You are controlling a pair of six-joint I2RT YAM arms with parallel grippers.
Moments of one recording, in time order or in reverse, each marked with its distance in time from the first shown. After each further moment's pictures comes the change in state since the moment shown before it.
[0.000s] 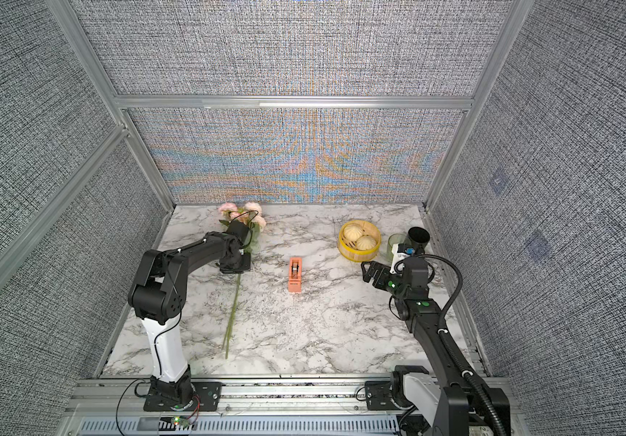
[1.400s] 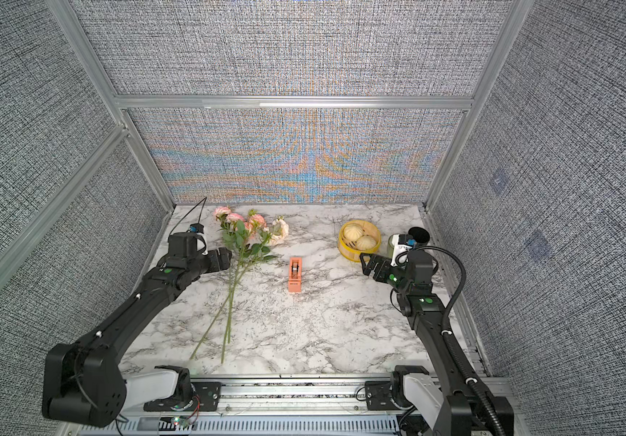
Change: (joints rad) left arm 0.138 -0.690 -0.470 0.332 0.142 0.092; right arm 0.001 -0.038 0.067 -0.023 -0.057 -0.019
